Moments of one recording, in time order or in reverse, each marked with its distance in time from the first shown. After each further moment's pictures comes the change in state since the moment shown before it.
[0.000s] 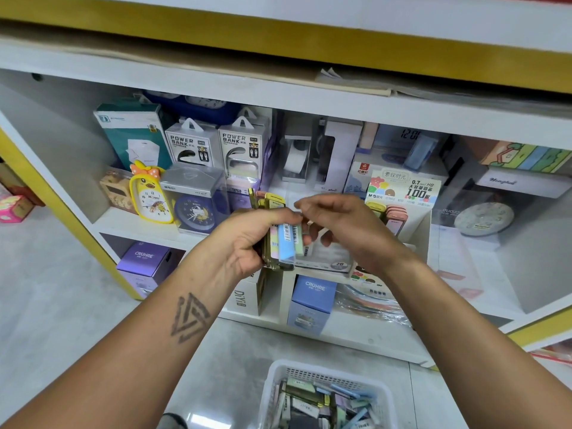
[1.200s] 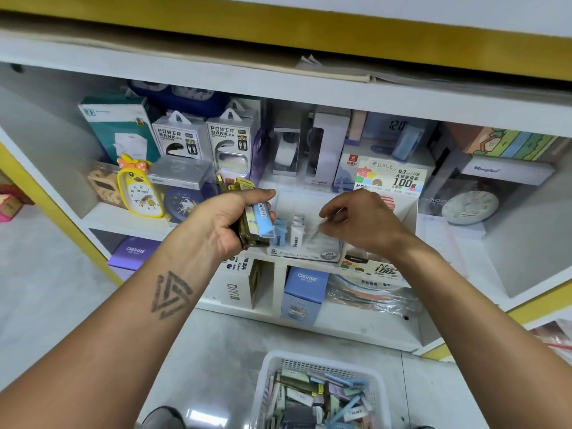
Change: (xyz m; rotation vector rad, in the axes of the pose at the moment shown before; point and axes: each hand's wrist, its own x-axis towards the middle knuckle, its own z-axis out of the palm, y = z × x) left_hand 0.003 0.012 -0.006 -0.089 0.184 -0.016; right_hand -0.010 0.013 -0.035 -0.626 0.122 -0.067
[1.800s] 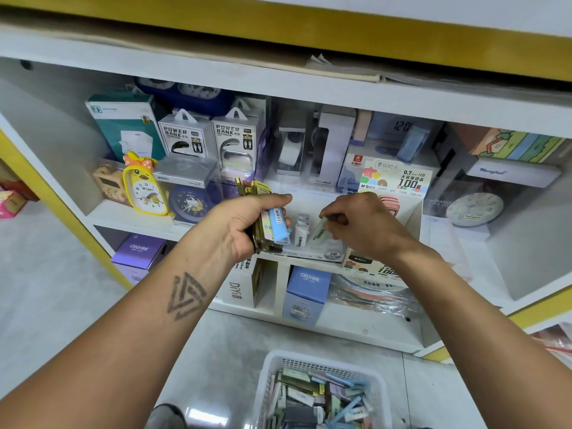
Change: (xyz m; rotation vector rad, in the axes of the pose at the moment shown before) left_hand -0.001 -0.009 0.007 0.073 -0.041 -0.004; right_hand -0.003 -0.001 0.006 -0.147 0.022 -0.202
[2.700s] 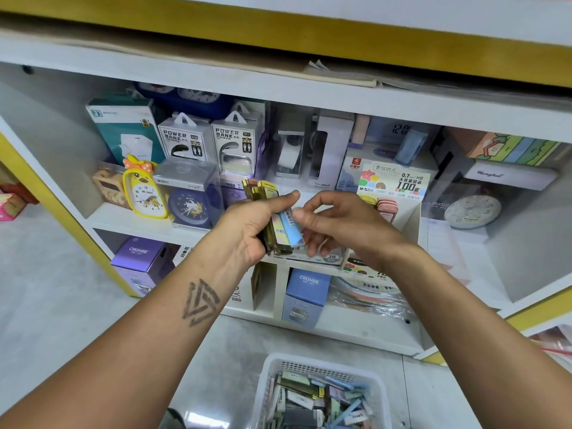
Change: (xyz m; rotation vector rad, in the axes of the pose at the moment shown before) left_hand 0.000 -0.007 0.015 -0.049 -0.030 0.074; right_hand -0.002 -0.036 -0.006 0.834 -0.219 0.315
